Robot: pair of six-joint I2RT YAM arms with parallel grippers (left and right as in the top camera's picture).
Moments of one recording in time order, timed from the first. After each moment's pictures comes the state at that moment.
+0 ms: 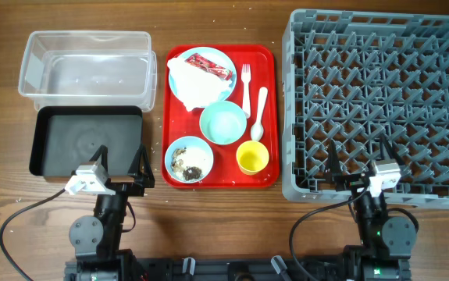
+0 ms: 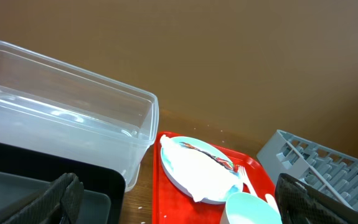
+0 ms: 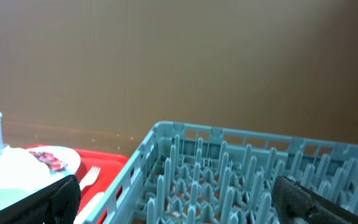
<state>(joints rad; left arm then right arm) 0.07 0.01 0.01 0.02 0.17 -0.40 -0.04 0.02 0.01 0.15 -0.15 -0.05</state>
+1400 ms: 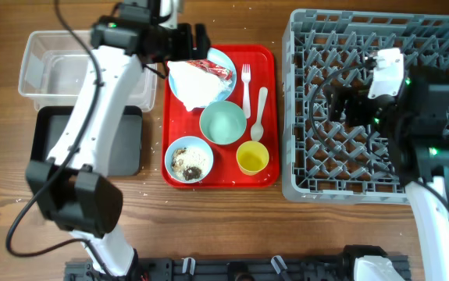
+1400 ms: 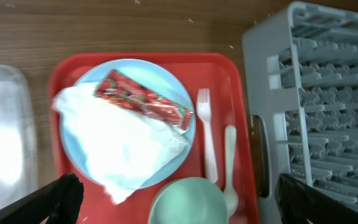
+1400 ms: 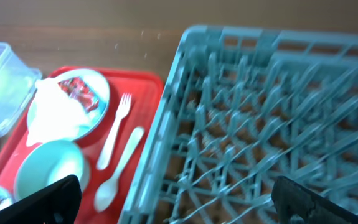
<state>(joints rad) -0.25 1.89 1.87 -0.94 0.25 -0.26 -0.04 1.14 1.06 -0.59 -0.28 -0.04</state>
